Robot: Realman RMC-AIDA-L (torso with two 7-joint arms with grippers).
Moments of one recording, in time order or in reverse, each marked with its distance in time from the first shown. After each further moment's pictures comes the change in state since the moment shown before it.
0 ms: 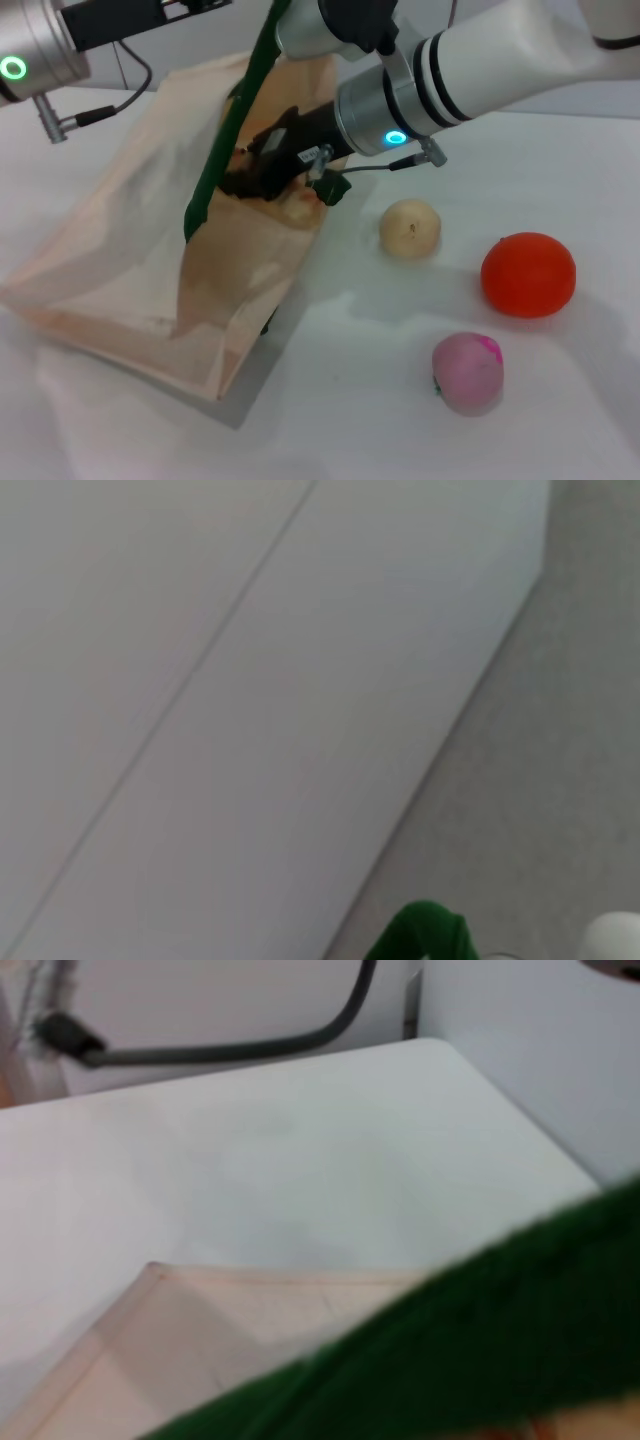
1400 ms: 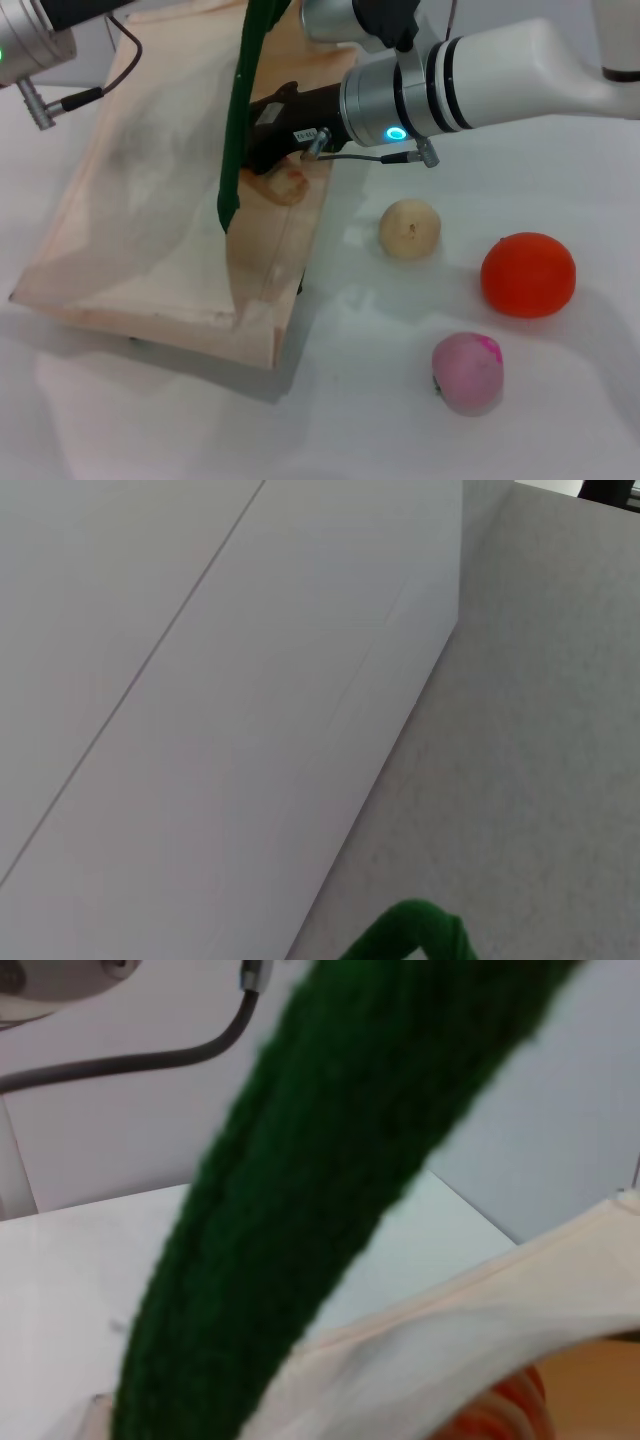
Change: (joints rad) left arm 0.000 0.002 -0.014 0.009 -0.067 -0.093 -0.009; right arm -0.062 -0.009 0.254 0.042 -0.002 0.043 -0.197
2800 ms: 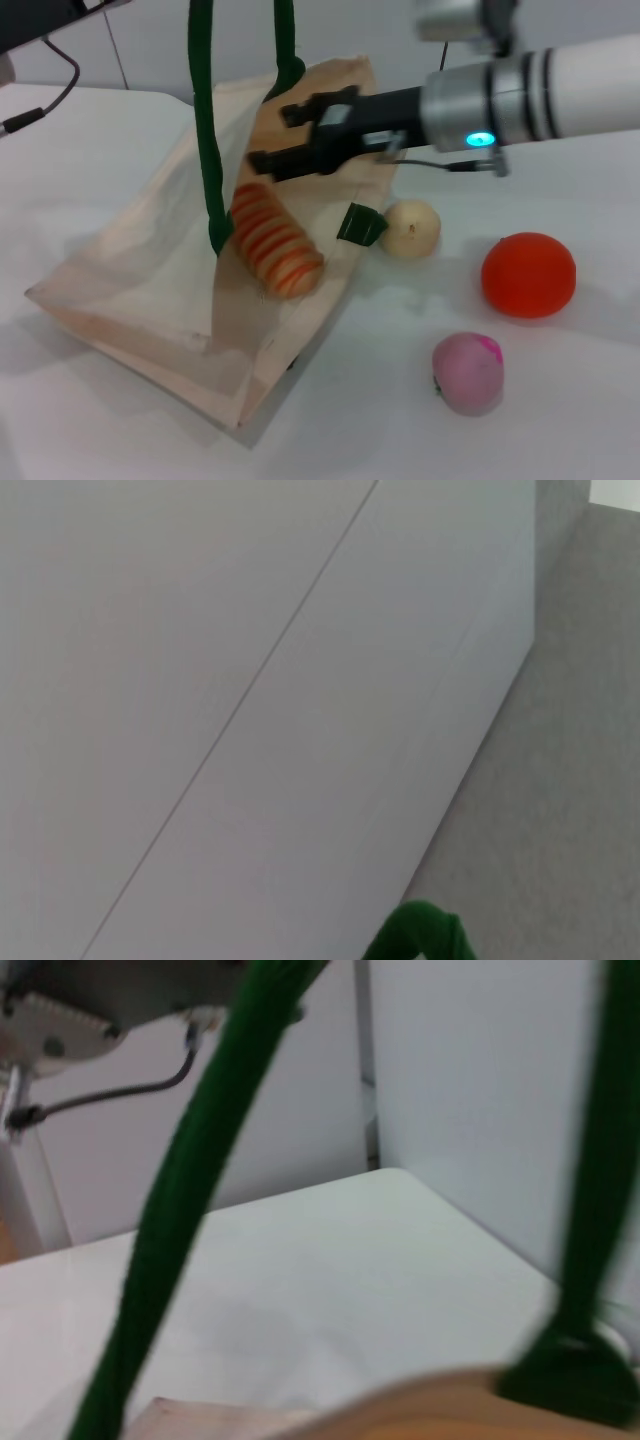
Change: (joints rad) left arm 0.090 0.038 -0.003 0.000 -0.023 0.028 0.009; right arm -0.153 -0.020 0.015 -0.159 0.000 -0.244 -0.003
